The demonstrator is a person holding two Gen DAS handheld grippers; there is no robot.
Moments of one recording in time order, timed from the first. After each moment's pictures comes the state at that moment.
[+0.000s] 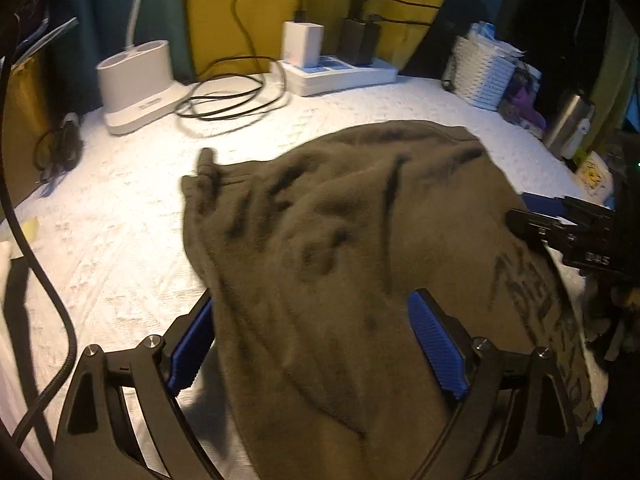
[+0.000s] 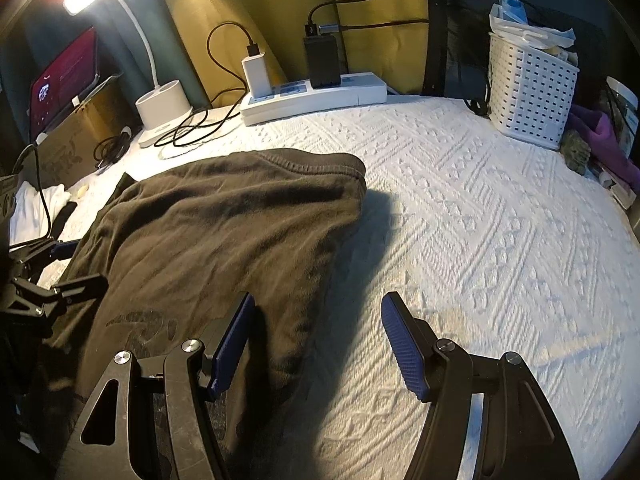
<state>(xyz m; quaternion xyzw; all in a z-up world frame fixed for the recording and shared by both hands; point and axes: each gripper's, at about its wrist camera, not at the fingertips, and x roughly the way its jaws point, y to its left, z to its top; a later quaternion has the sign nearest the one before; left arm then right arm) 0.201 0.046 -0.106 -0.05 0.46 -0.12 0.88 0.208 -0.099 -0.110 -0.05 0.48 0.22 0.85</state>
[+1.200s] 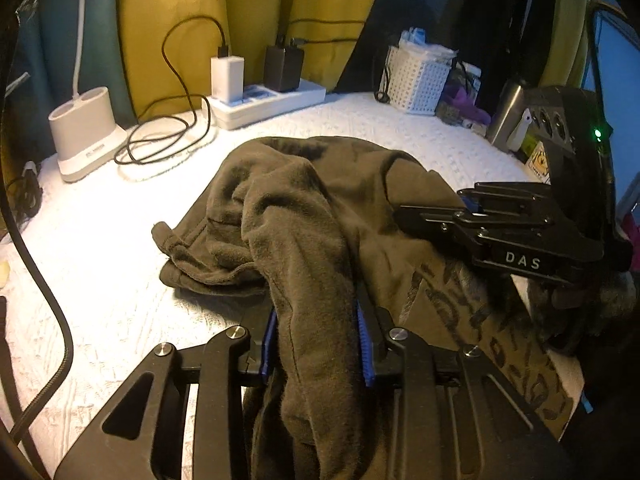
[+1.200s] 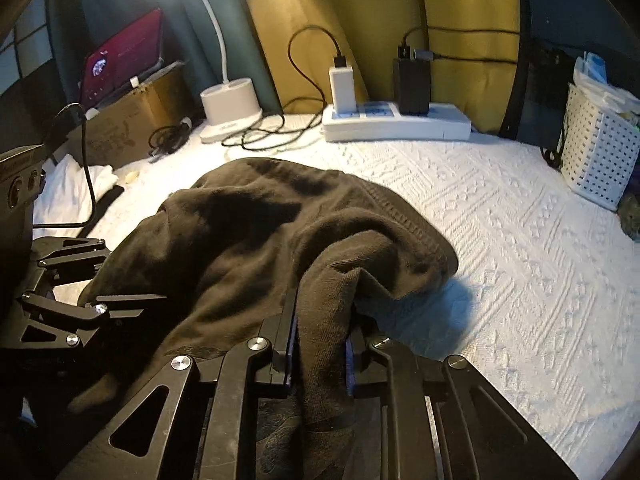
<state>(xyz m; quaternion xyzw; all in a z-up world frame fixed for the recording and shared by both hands) 0.191 0.018 -0.089 -0.03 0.41 -0.19 0.89 0.201 -0.054 -0.102 -0.07 0.44 0.31 0.84</state>
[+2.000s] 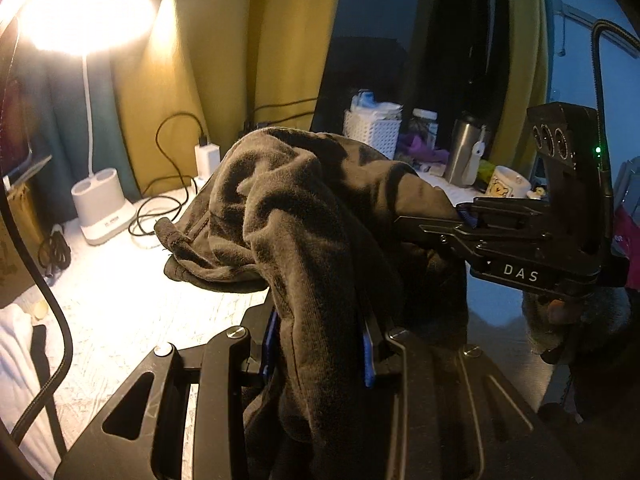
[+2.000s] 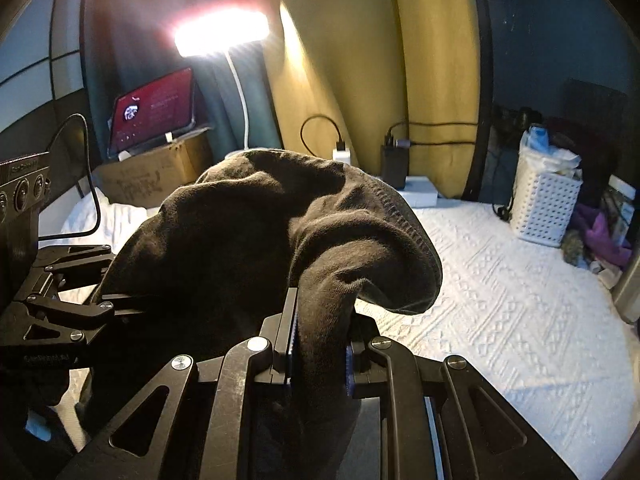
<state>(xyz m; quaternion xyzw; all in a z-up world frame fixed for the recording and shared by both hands) 0.129 0.000 -0.024 -0.01 0.32 -0.19 0.93 0.132 -0.085 -0.026 -0.06 0.35 0.30 0.89</state>
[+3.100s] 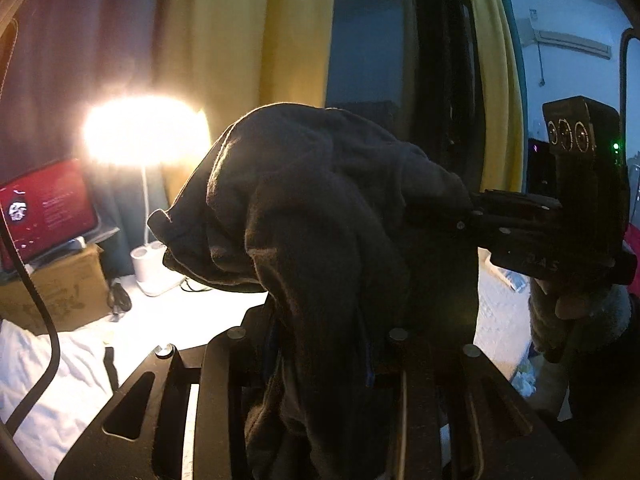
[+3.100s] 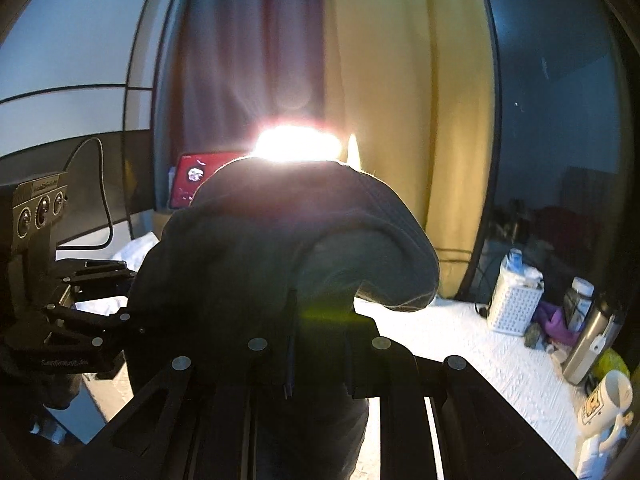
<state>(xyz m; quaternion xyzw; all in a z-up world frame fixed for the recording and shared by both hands) 0.018 0.024 0.053 0.00 0.19 -0.16 0.97 0.011 -0.070 0.092 -0.10 0.20 0.33 0.92</state>
